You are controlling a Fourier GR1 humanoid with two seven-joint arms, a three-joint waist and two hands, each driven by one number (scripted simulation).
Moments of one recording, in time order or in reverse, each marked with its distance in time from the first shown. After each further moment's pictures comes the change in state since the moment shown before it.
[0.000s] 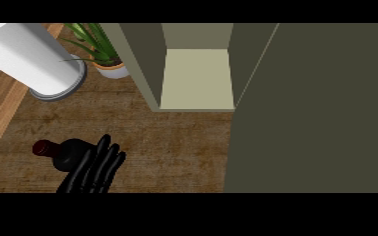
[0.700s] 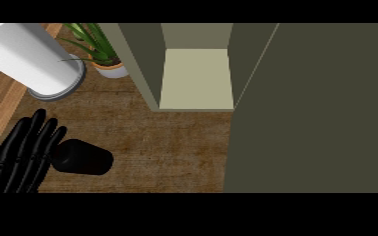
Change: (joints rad) left arm -0.006 0.125 0.310 -0.002 0.062 -0.016 -0.014; right arm -0.022 -0.019 0.016 -0.003 0.008 -0.035 0.012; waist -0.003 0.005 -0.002
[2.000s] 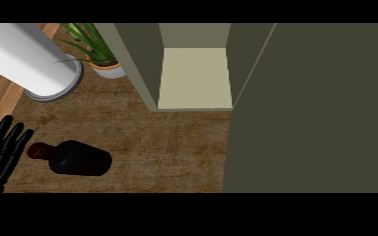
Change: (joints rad) left arm 0.199 -0.014 0.425 0.277 0.352 -0.355 -0.386; right arm -0.061 -0.033 0.027 -0.009 0.009 -0.063 0.046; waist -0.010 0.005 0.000
